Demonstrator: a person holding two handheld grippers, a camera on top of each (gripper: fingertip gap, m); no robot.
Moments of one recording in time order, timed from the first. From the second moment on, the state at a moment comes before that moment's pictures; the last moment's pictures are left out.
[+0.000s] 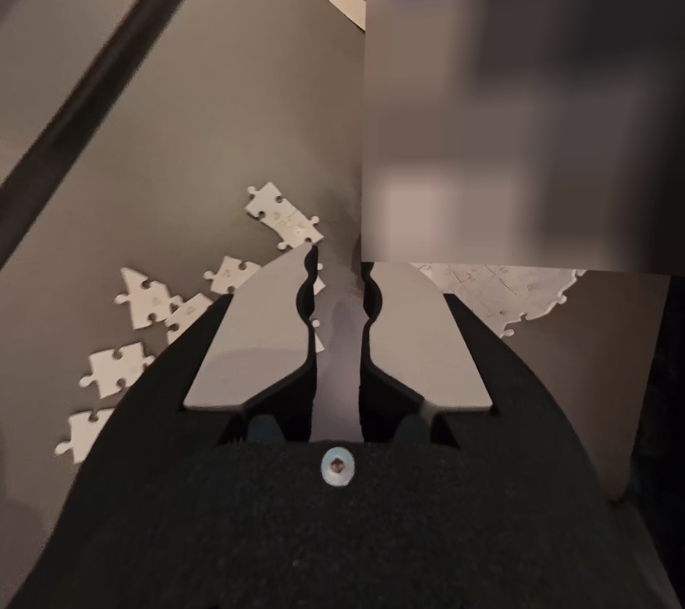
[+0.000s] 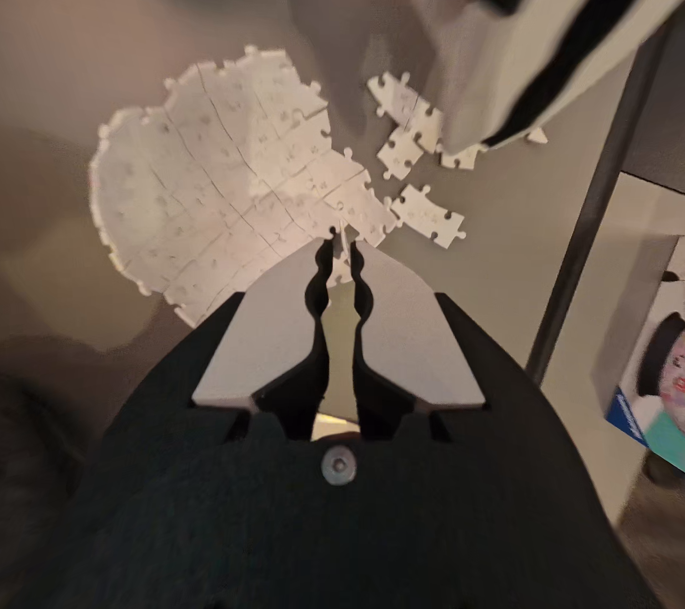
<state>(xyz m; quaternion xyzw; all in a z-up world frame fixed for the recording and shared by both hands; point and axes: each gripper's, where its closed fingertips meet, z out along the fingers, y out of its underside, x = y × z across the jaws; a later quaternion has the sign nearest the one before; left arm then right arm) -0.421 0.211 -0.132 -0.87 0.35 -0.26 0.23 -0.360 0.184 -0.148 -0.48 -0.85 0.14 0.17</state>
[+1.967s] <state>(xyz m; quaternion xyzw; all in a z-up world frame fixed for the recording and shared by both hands) -0.393 0.197 -0.005 -0.68 0.20 -0.65 0.28 -0.384 0.199 0.006 -0.24 -0.78 -0.21 0.54</state>
